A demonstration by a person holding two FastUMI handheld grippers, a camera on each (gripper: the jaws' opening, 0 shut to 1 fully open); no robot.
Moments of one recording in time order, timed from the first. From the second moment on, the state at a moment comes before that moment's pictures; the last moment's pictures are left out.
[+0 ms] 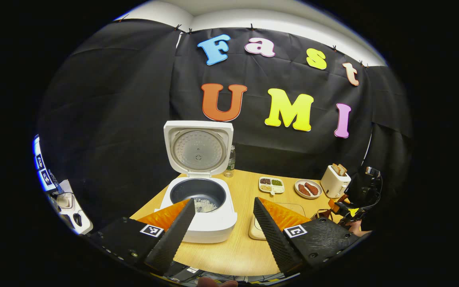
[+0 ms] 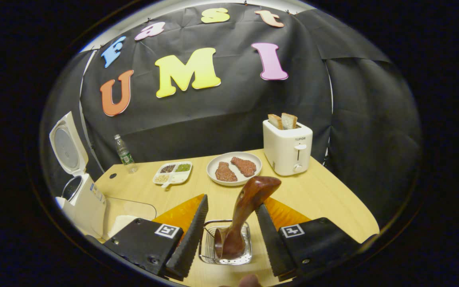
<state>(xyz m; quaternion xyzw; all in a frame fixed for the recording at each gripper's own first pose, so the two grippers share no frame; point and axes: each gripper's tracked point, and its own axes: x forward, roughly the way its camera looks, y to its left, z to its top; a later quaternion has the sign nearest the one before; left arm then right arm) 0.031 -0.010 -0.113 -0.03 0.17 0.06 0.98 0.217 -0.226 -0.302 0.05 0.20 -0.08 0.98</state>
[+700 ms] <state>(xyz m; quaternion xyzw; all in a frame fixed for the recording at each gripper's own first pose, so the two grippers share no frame) 0.116 0.024 -0.032 0.02 0.06 0.06 1.00 0.182 -0.235 -0.174 0.02 0.11 -0.08 0.99</state>
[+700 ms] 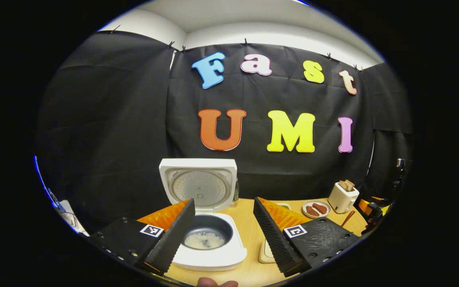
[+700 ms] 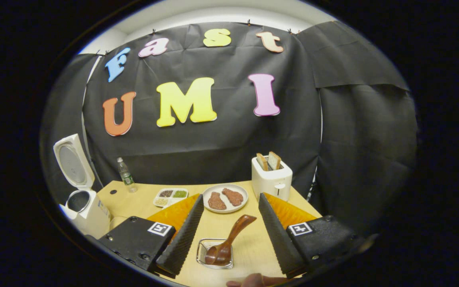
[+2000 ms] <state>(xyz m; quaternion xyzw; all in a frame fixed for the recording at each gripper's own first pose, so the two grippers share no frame) 0.339 0.145 -0.057 0.03 0.16 0.11 0.98 0.075 -0.221 -0.138 0.03 0.12 -0.14 0.98</state>
